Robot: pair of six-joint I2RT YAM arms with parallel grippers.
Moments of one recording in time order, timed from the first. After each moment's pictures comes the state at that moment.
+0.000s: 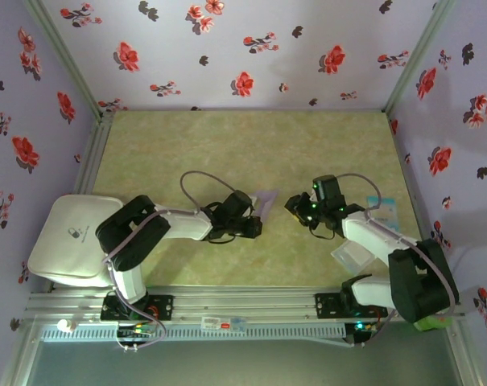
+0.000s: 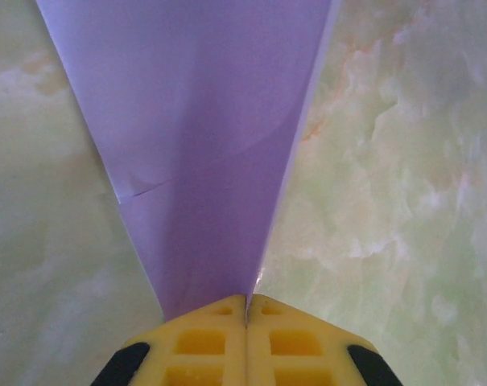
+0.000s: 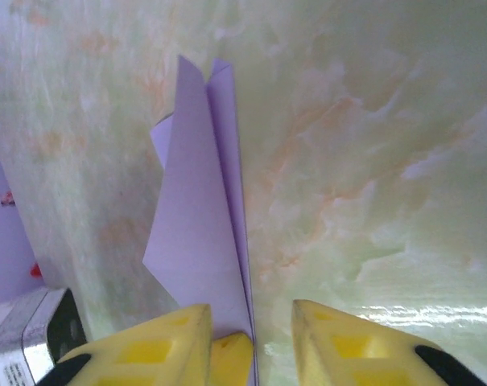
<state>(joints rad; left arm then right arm) -0.93 1.81 0.84 0.13 0.22 -0.68 0.36 1.28 0.57 -0.15 -0.39 1.03</state>
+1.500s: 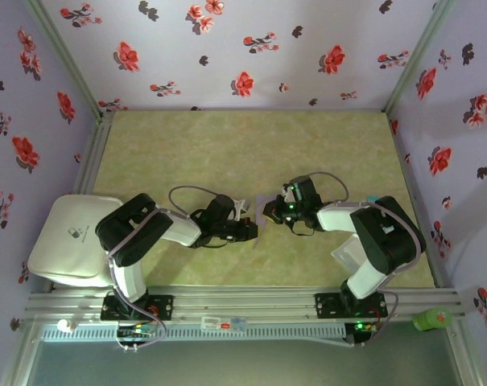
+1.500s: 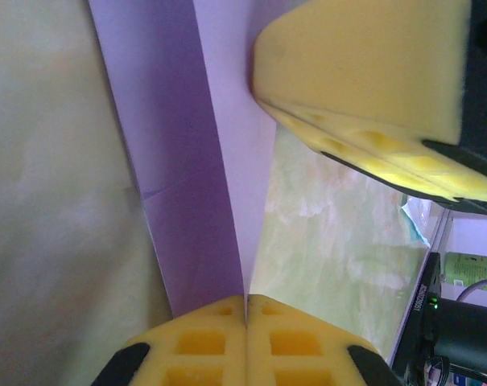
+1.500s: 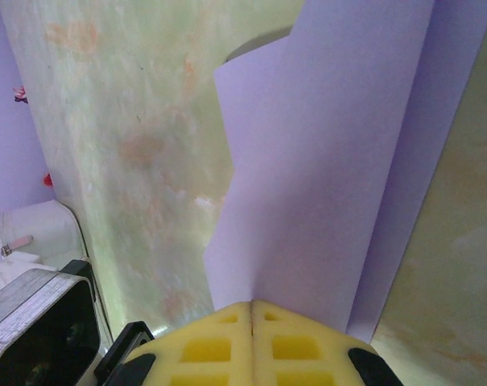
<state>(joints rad) -0.85 1.83 0.66 0.50 0.49 -0.88 0.49 1.63 0.61 0.21 -0.55 1.01</state>
